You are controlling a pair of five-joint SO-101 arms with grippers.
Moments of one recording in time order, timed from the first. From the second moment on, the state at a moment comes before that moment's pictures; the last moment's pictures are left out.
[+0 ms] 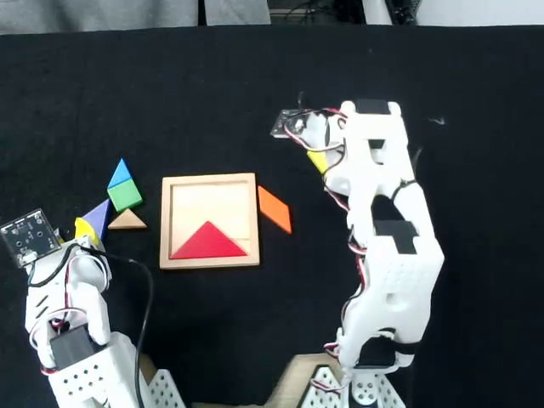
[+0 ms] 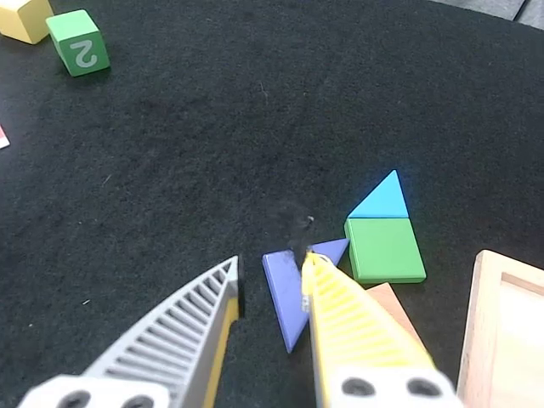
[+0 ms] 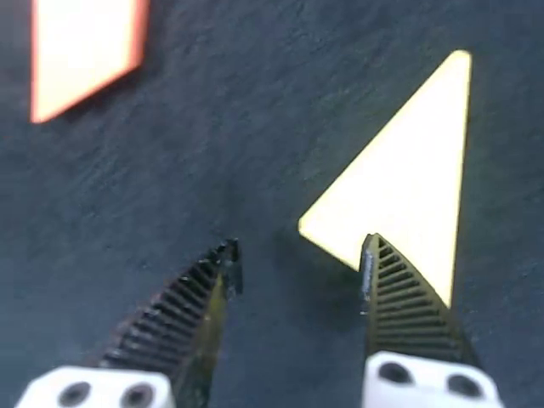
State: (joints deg) left arm -30.6 -103.5 96.0 45.8 1.2; right arm 0.1 29.3 -10.2 83.4 69.8
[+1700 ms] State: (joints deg) left arm -30.6 -103.5 96.2 43.1 1.2; right arm 0.2 29.8 2.7 59.0 72.2
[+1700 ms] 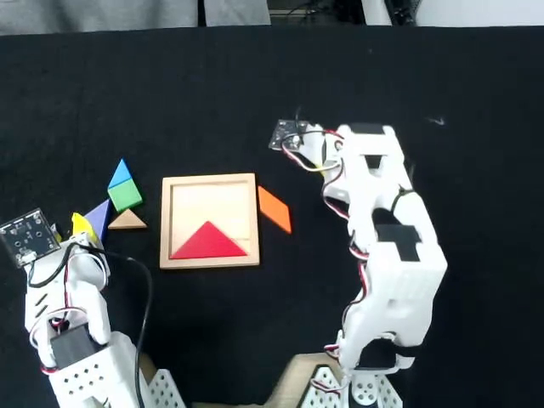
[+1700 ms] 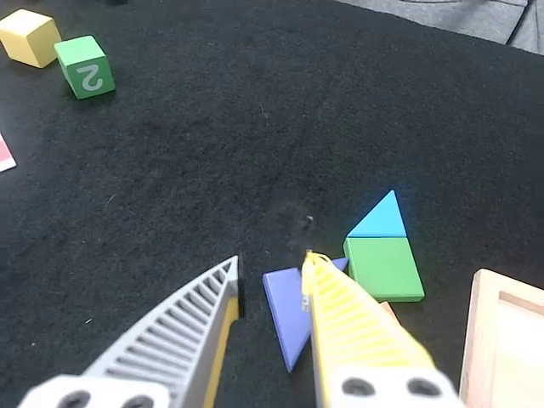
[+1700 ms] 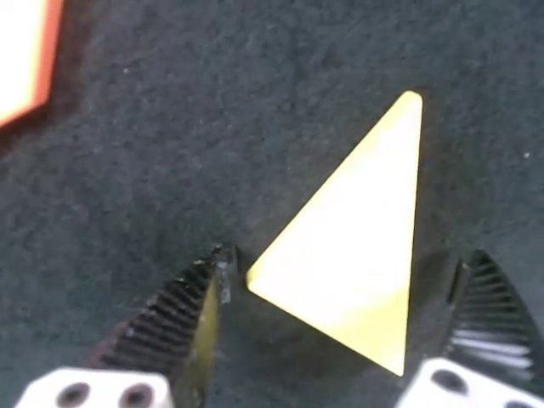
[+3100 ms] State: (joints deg) left arm -30.6 -103.5 96.2 43.1 1.2; right arm 3.3 47.6 -50.2 98.9 71.7
